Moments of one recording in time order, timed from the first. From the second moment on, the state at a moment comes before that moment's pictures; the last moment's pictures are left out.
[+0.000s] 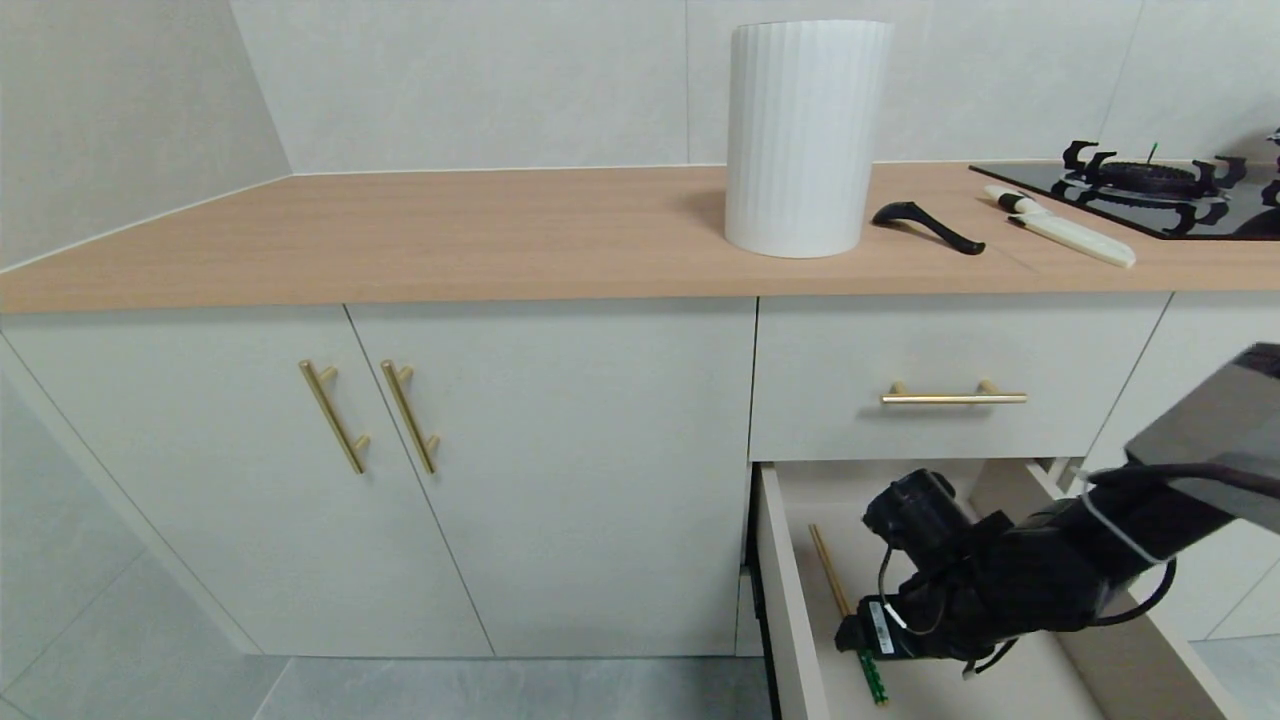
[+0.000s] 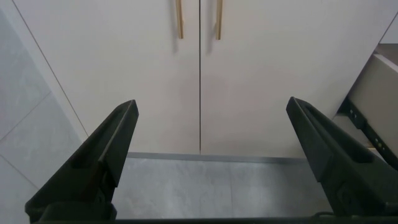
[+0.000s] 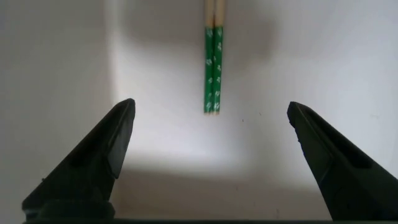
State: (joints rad) left arm 0.00 0.00 0.00 0.00 0.04 -0.01; right arm 0.50 2.08 -0.85 -0.09 -0.10 0.40
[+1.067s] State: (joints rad) left arm 0.00 0.00 0.00 0.00 0.04 -0.01; right arm 0.38 1.55 -0.75 -0.09 -0.08 0.26
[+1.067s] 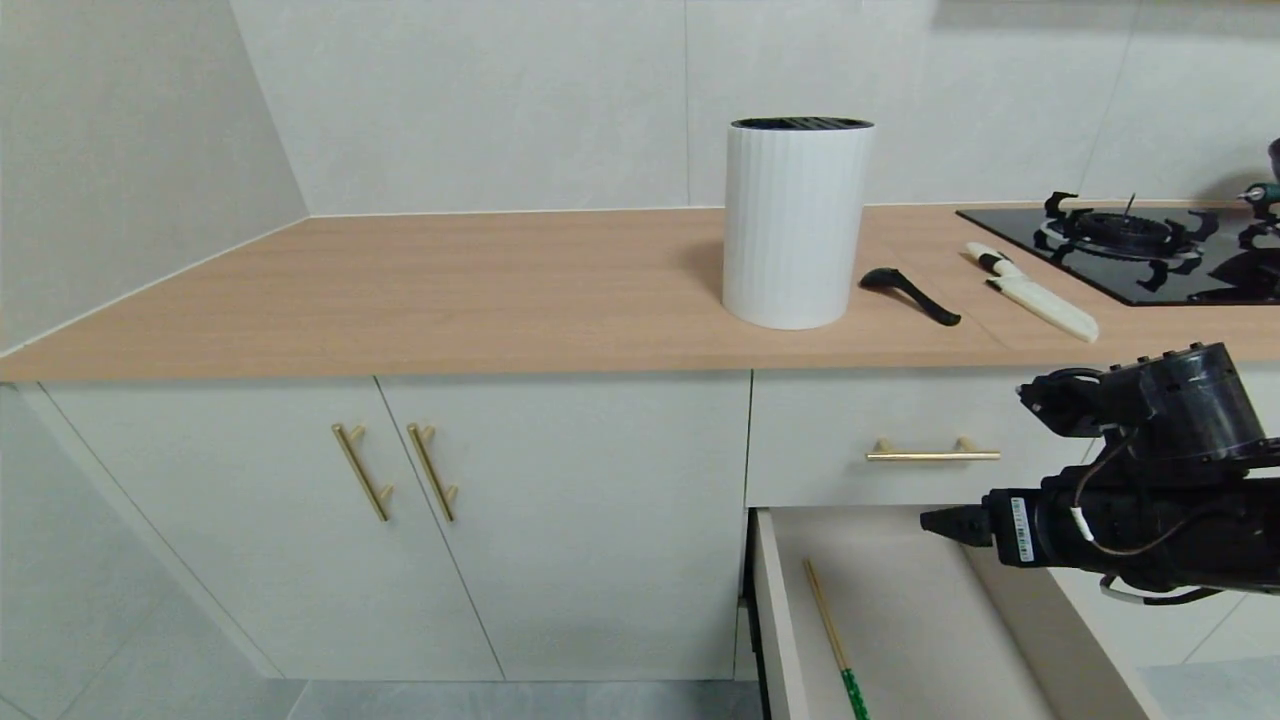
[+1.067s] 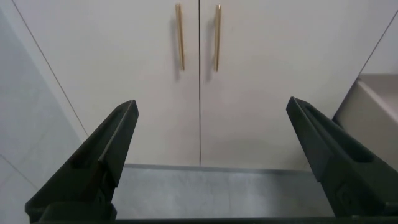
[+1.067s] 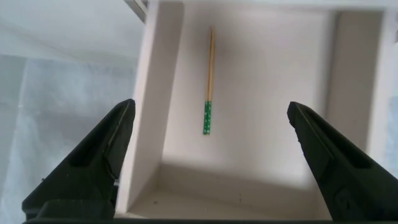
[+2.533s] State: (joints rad) left arm 0.00 0.00 0.00 0.00 0.04 -0.01; right arm 0.35 1.58 -0.77 -0.16 -0.07 0.09
